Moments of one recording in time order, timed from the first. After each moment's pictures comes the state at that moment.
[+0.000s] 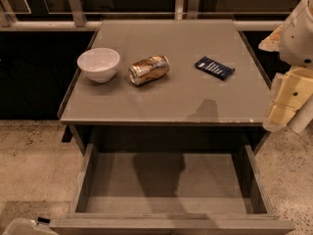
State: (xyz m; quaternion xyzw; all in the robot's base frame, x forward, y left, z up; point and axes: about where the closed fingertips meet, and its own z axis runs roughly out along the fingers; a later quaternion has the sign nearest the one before) arm 0.438 -0.217 0.976 -0.60 0.78 -0.03 0.16
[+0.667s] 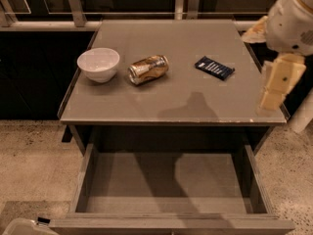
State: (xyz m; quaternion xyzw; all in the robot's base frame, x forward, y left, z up) arm 0.465 -0.199 0.979 -0.65 0.74 -0.01 0.17
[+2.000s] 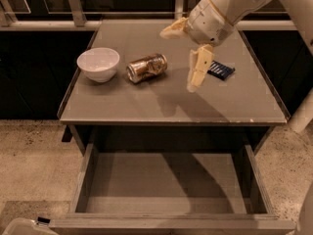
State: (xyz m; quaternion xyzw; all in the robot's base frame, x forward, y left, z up) arm 0.579 -0.064 0.937 -0.78 0.54 0.17 0.27
